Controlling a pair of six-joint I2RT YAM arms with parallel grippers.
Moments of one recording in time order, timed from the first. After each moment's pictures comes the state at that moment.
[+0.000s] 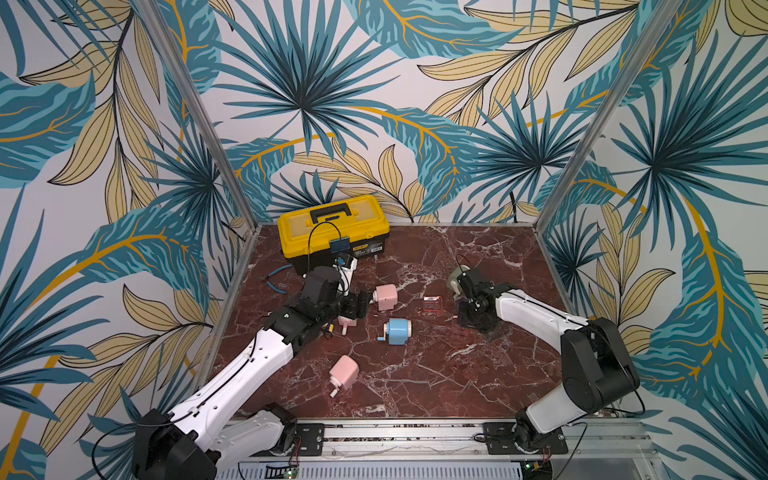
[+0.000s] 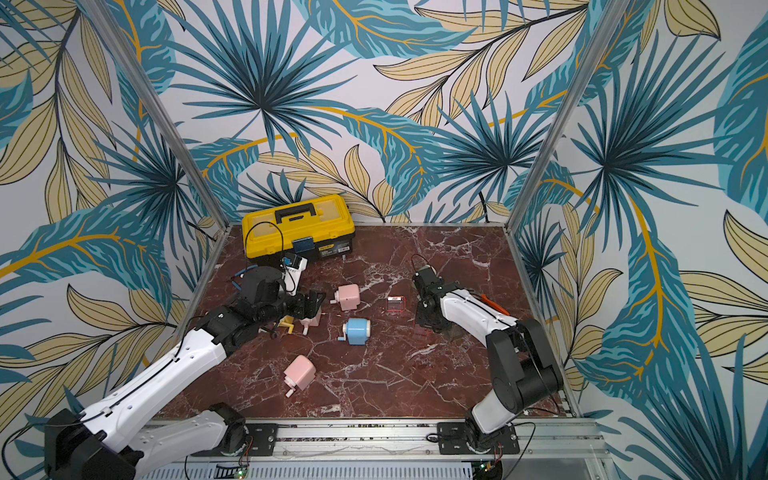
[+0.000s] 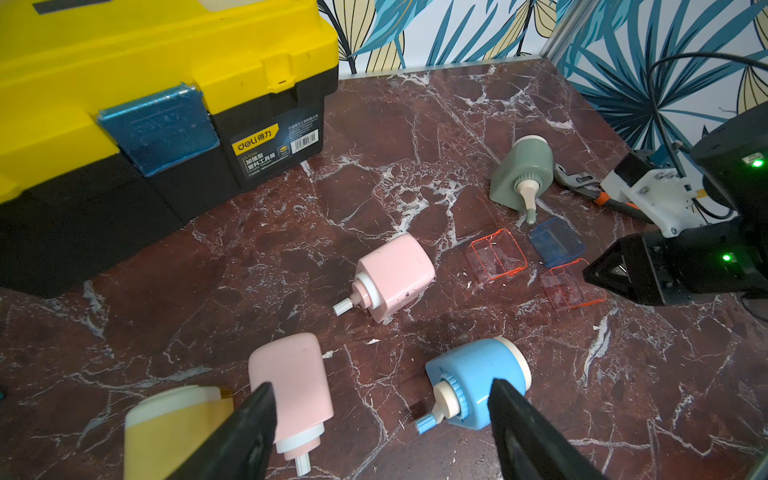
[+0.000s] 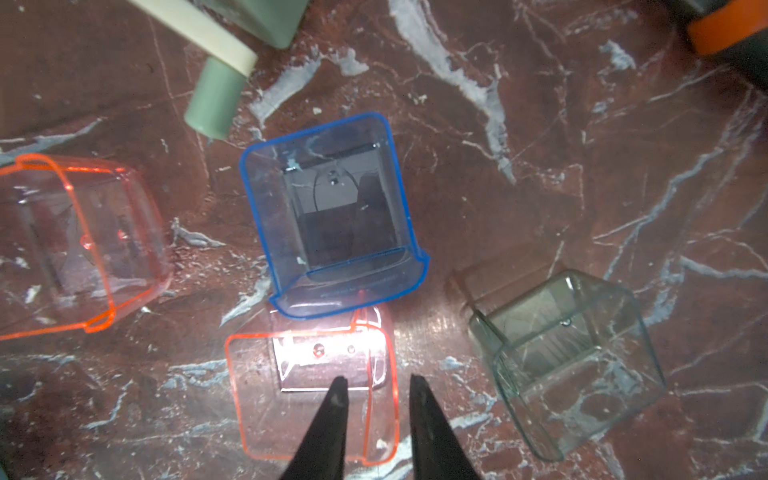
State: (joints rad) left arm -0.51 1.09 0.90 -0.40 0.03 -0.24; right arm 0.35 1.59 0.98 -0.72 0.18 0.58
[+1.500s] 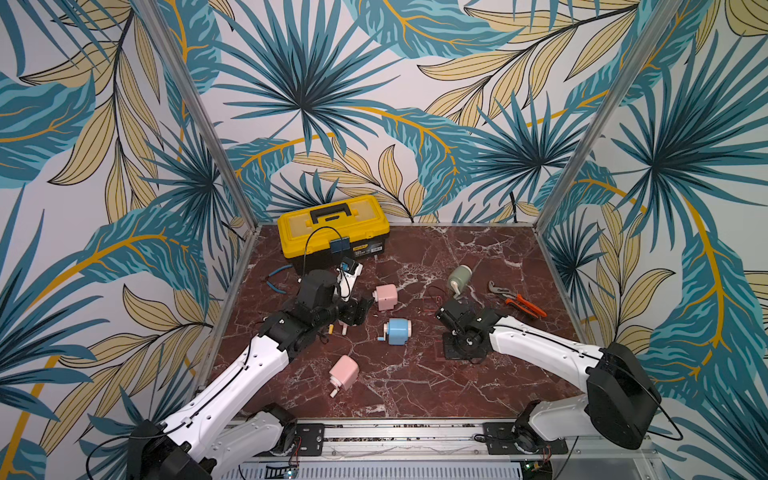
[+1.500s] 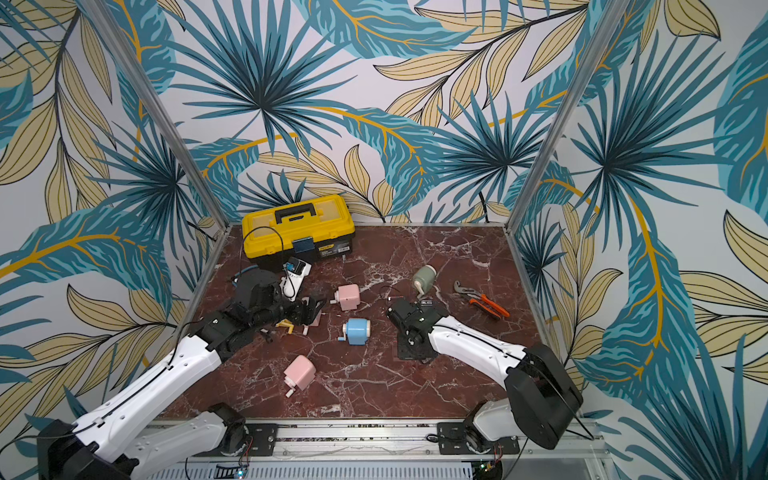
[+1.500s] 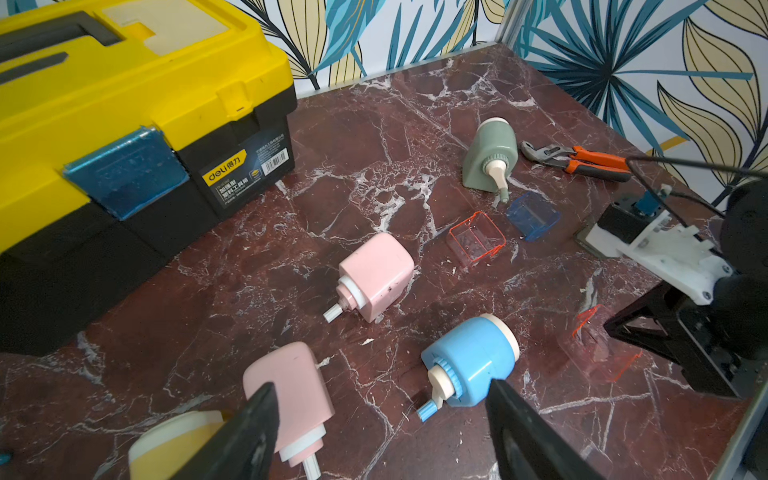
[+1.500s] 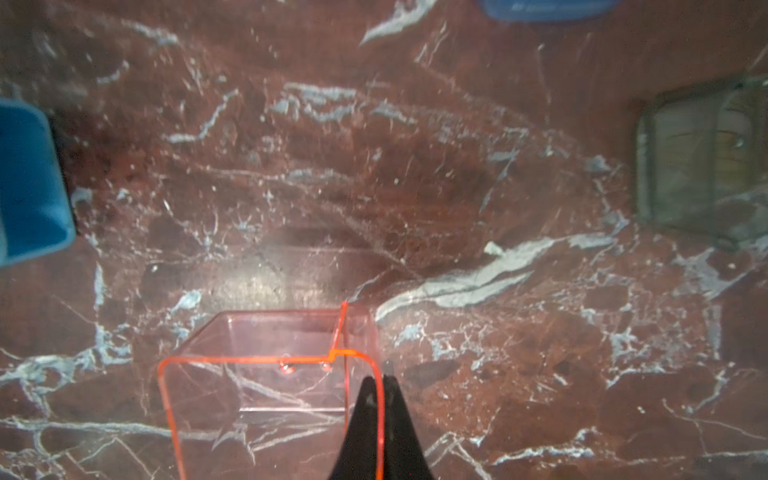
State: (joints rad) left arm -0.51 1.04 0.86 -0.39 0.11 -0.09; right arm 0.72 1.41 0.85 -0.84 0.15 0.72
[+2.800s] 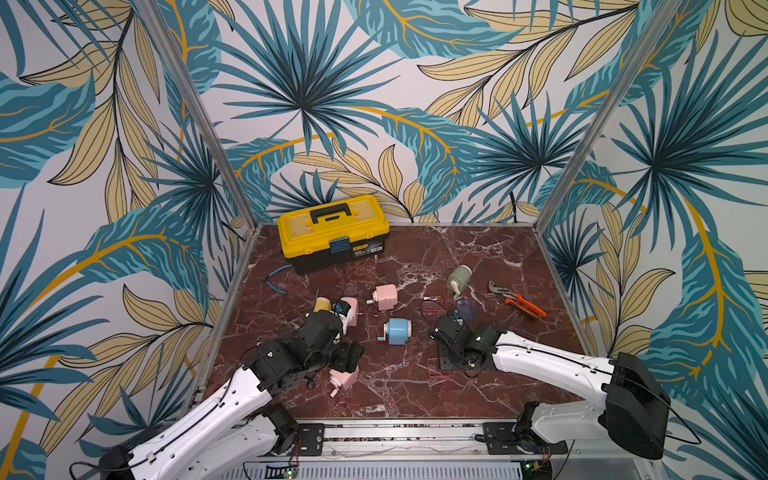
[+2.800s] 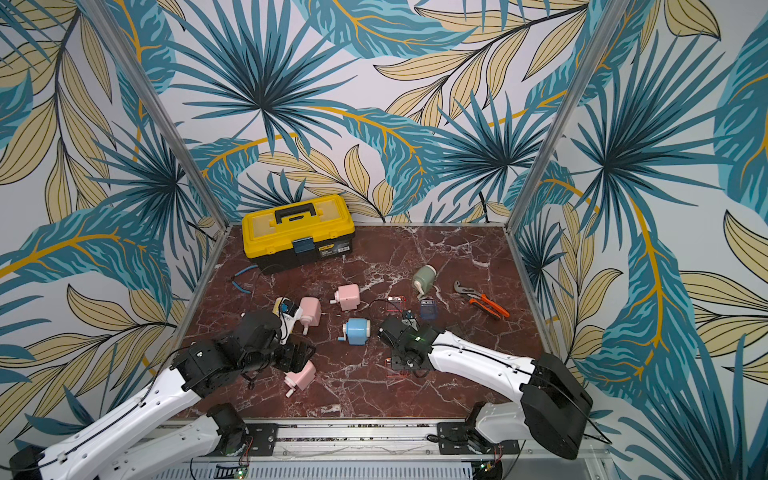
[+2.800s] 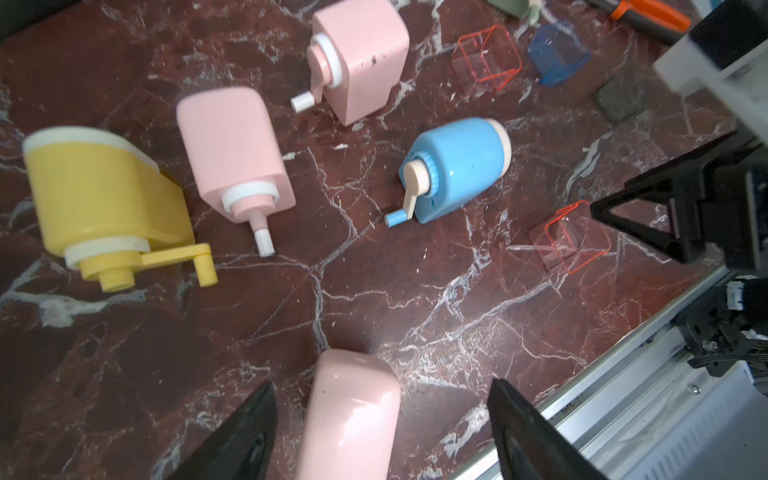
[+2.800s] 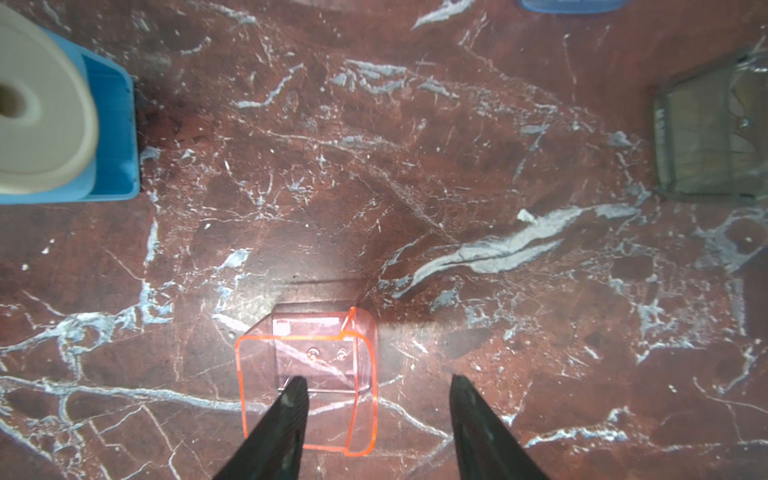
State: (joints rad) left arm -0.77 0.83 0.76 -0.84 -0.05 -0.44; right arm 0.87 1.33 0.81 -0.81 0.26 0.84
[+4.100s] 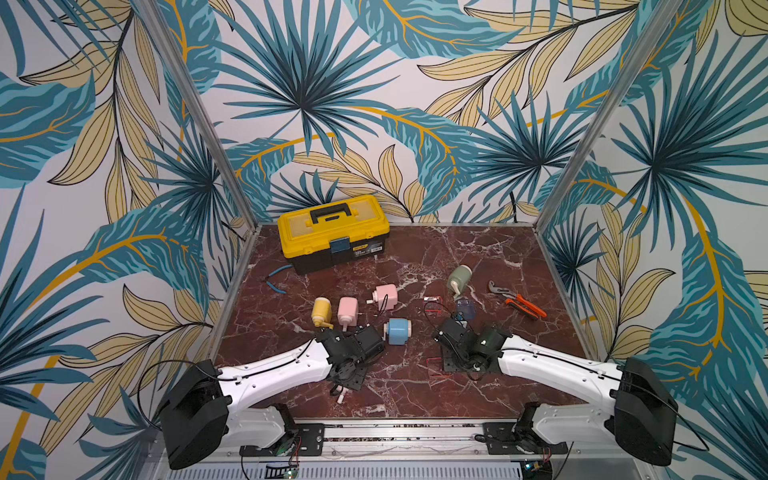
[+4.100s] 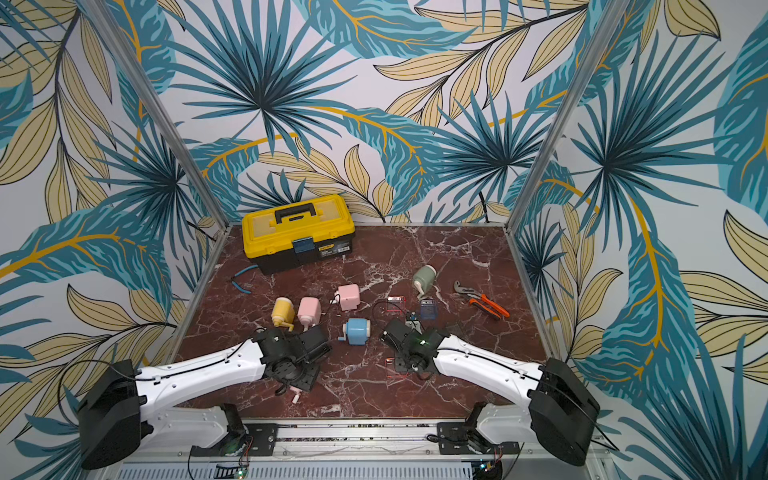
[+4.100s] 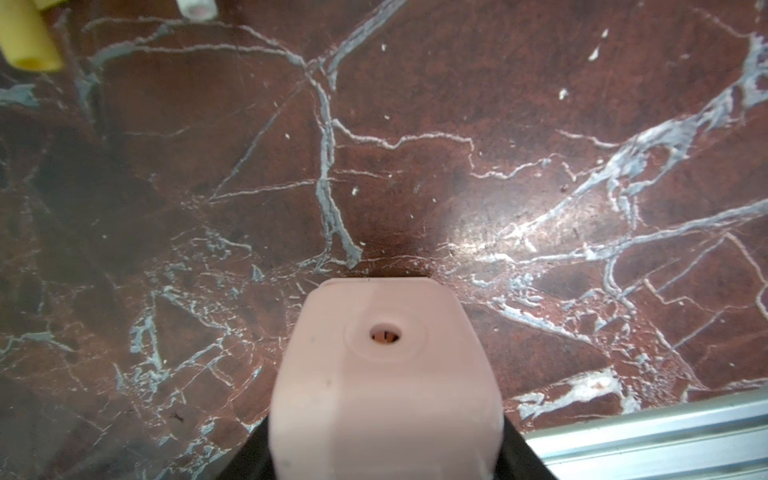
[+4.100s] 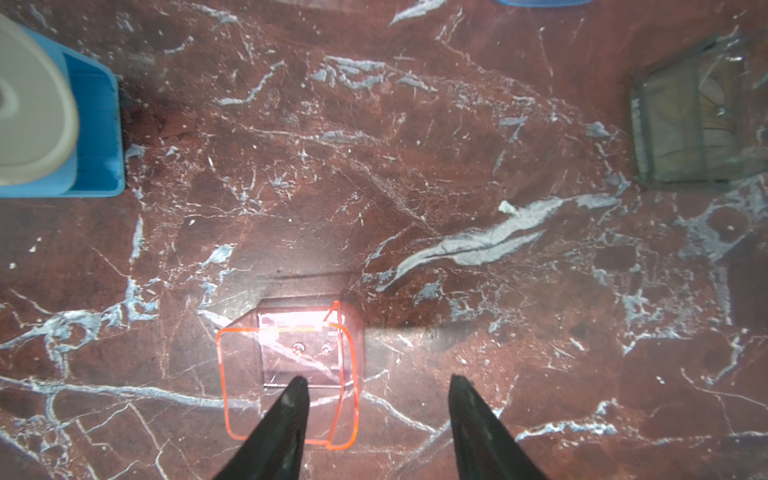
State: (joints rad) left arm -0.96 1.28 0.79 -0.99 -0.14 -0.64; right arm 0.87 1.28 0.77 -0.81 0.27 0.85
